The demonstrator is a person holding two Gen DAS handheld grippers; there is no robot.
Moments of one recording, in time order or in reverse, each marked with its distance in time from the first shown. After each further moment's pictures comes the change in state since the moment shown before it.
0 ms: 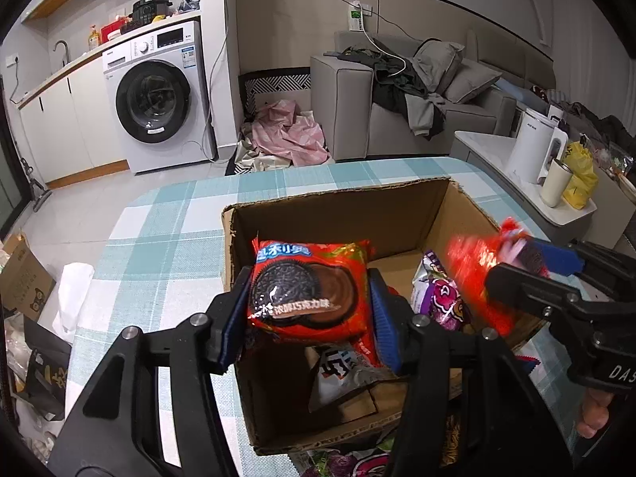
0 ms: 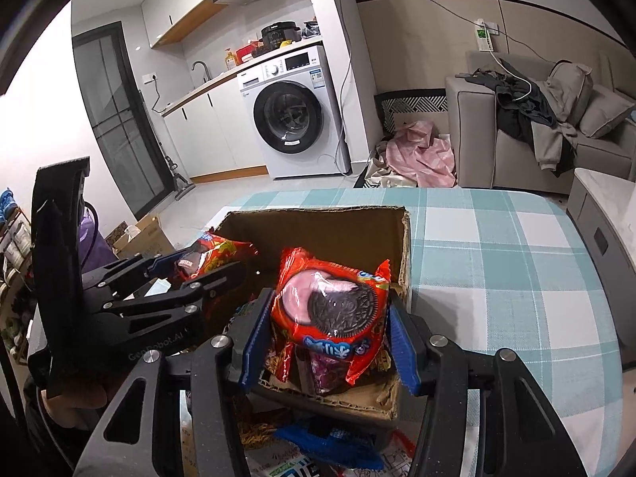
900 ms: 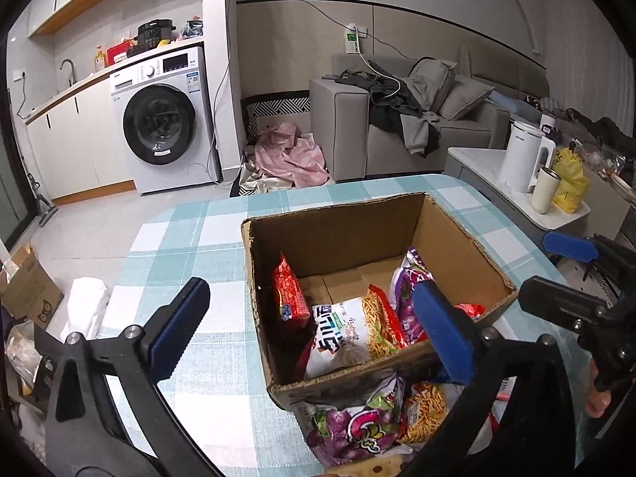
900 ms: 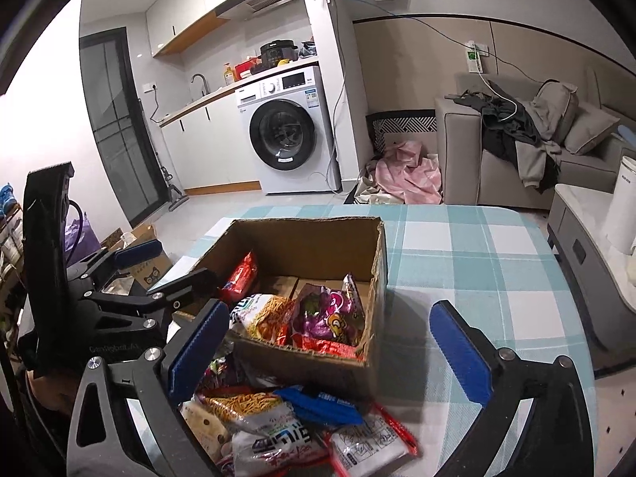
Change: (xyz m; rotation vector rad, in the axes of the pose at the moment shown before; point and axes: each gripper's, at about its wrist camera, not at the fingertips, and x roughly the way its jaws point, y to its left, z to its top) left arm -0.072 -0.003 -0.015 0.019 -0.087 0.001; right arm -0.053 -0.001 -0.016 -0.023 -0.071 -0.039
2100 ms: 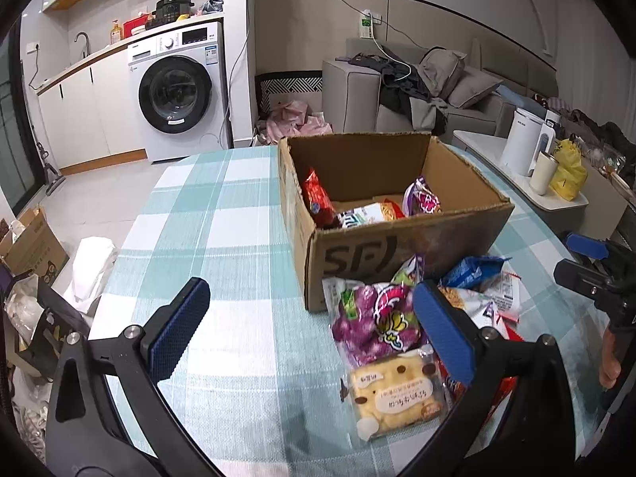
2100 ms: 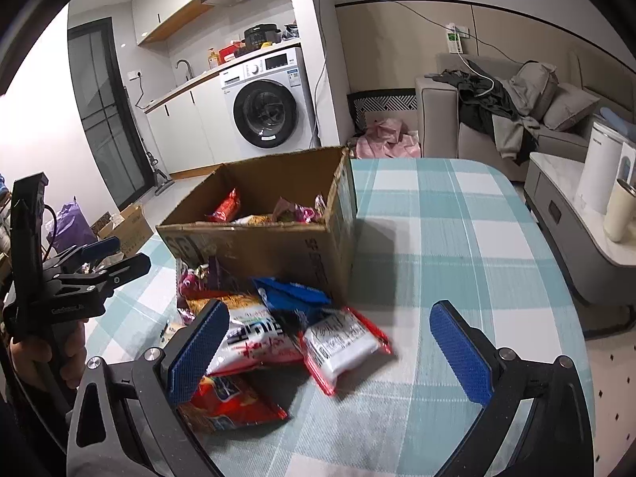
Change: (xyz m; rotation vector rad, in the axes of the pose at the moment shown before) left arm -0.053 0.018 -0.079 -0.061 0.070 0.020; right arm -0.047 -0.010 -0.075 0.033 0.068 -0.064
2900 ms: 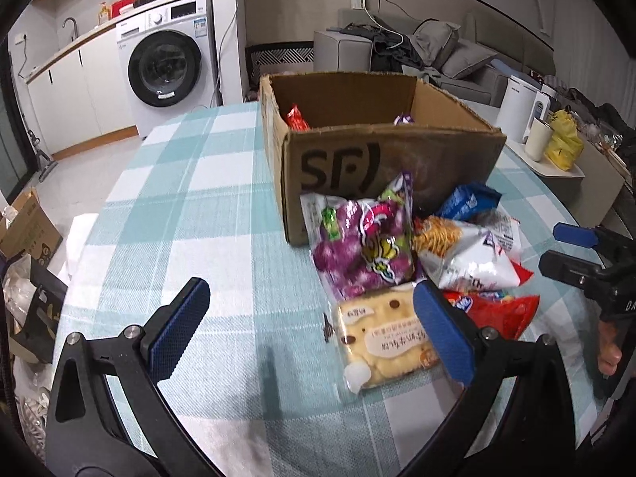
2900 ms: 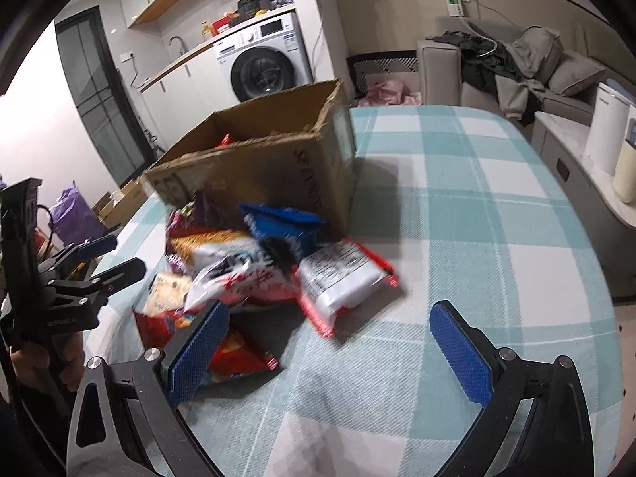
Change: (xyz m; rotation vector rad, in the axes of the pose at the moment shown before) left arm 0.016 -0.014 -0.045 0.021 0.107 -0.027; right arm 0.025 -0.006 -0.039 0.023 0.133 0.029
